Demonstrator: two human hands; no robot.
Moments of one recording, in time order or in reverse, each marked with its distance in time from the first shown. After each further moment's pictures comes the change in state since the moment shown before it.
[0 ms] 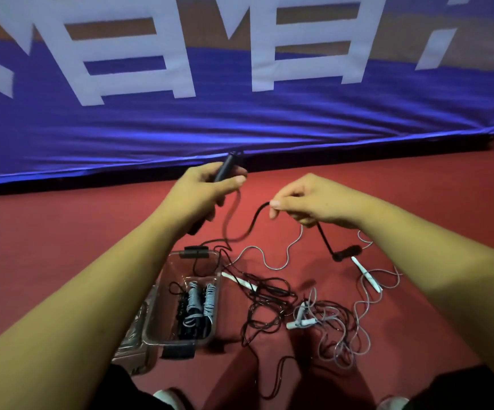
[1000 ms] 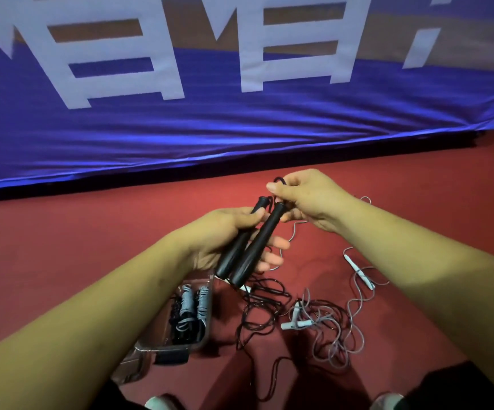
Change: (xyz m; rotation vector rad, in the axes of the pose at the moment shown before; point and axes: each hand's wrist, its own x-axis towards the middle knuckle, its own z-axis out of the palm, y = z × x) left_hand -0.025 0.002 0.049 -0.592 -0.596 -0.525; right_hand 0.013 0.008 0.007 0.403 0.394 0.145
